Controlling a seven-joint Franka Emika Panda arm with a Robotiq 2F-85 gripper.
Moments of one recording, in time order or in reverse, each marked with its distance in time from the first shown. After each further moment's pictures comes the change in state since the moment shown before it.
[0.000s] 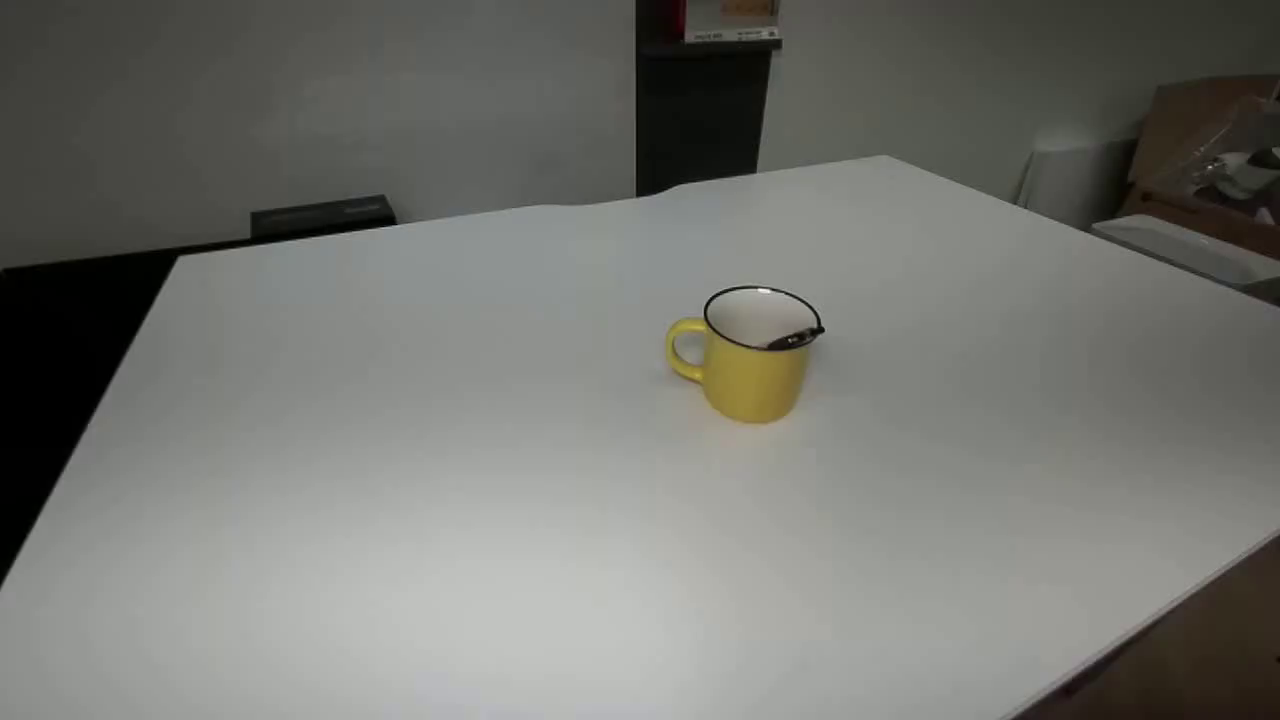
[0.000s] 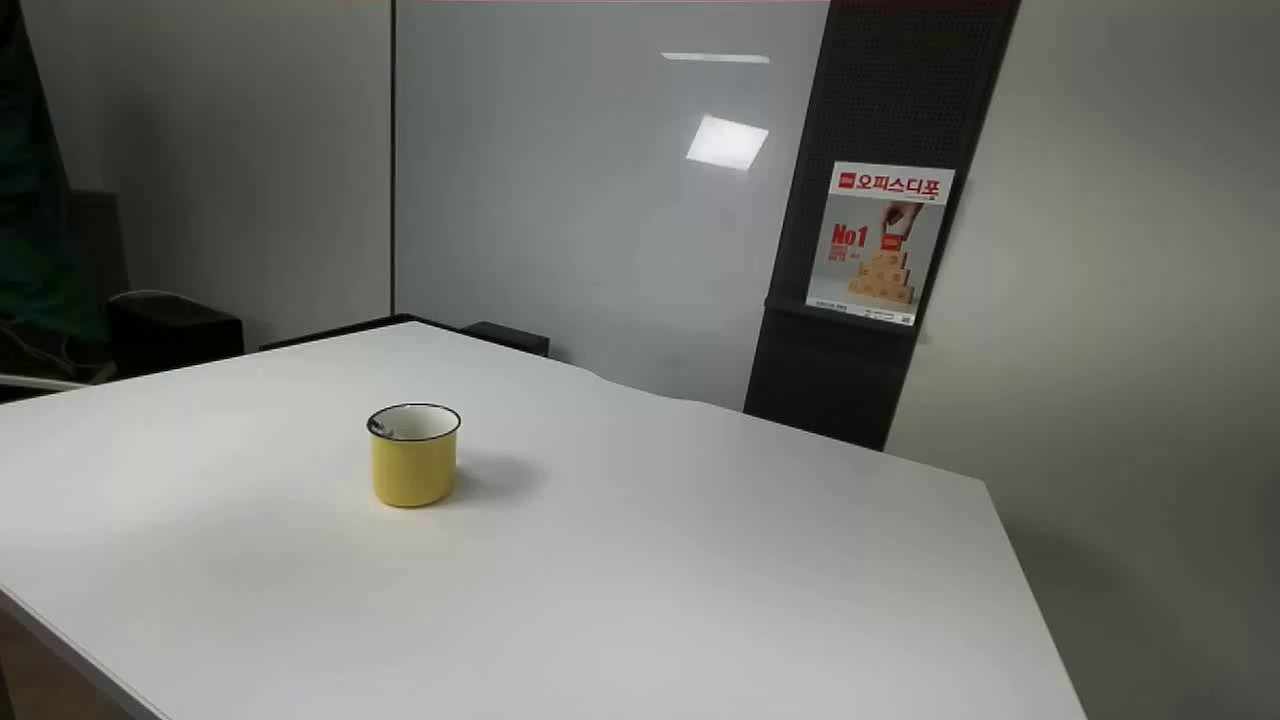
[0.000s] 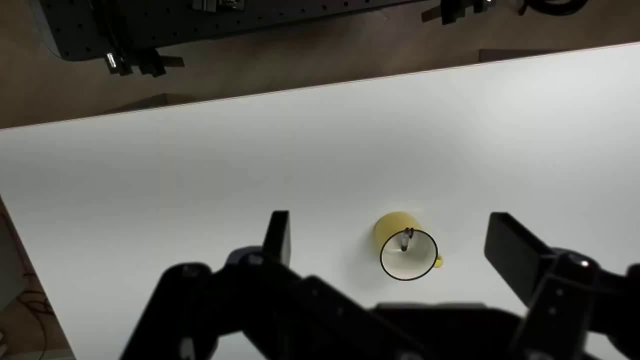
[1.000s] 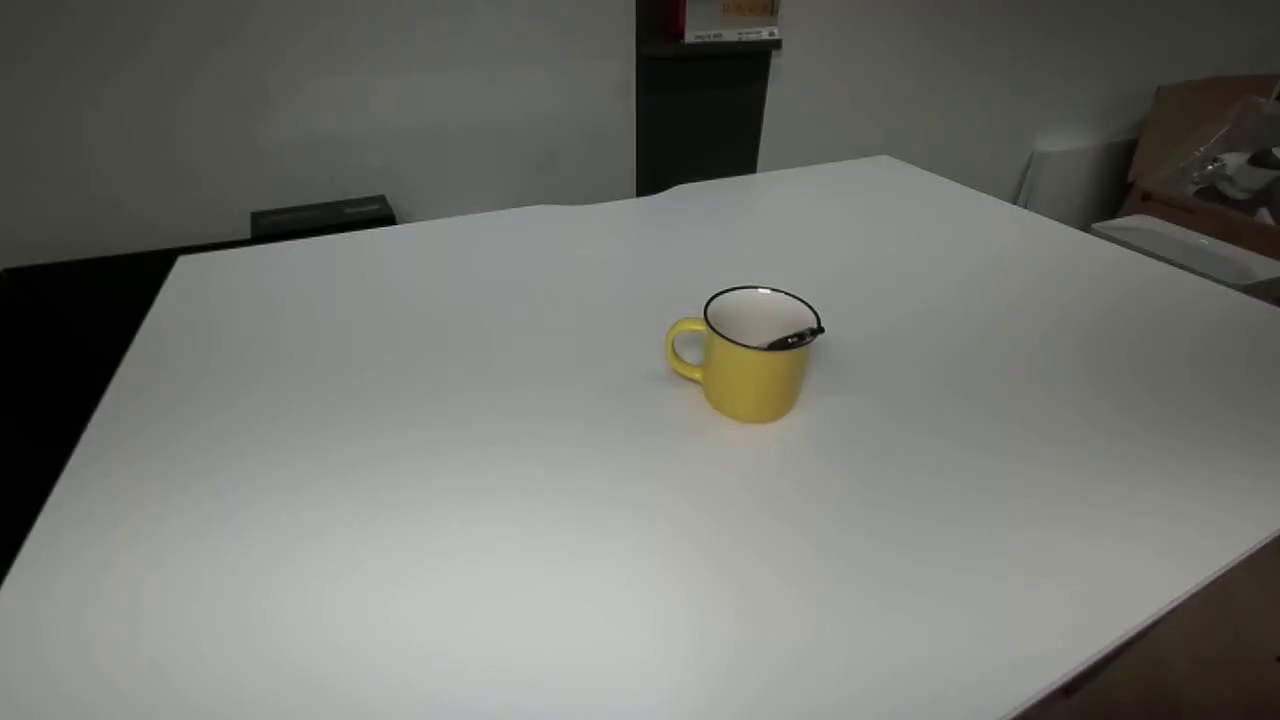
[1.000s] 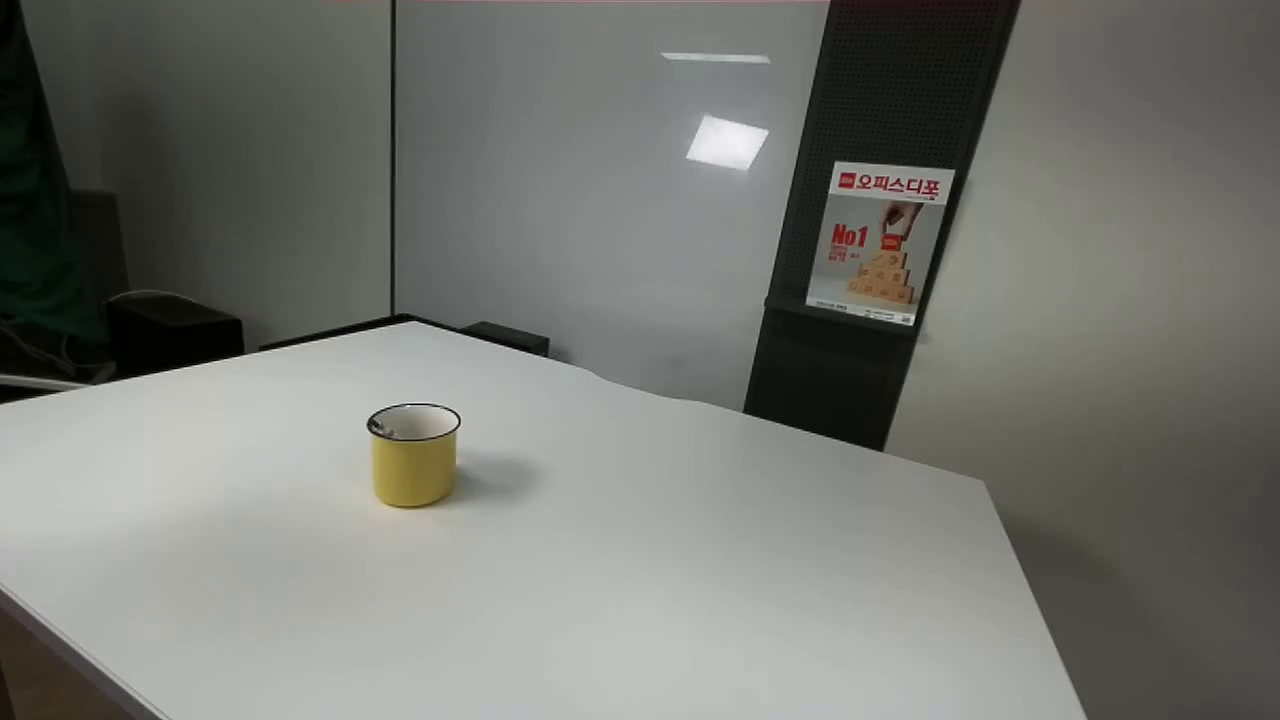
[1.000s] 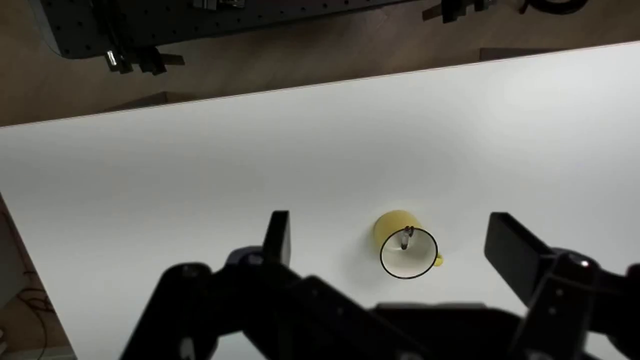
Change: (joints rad) arm 0.000 0.000 0.000 0.000 -0.001 0.004 -0.002
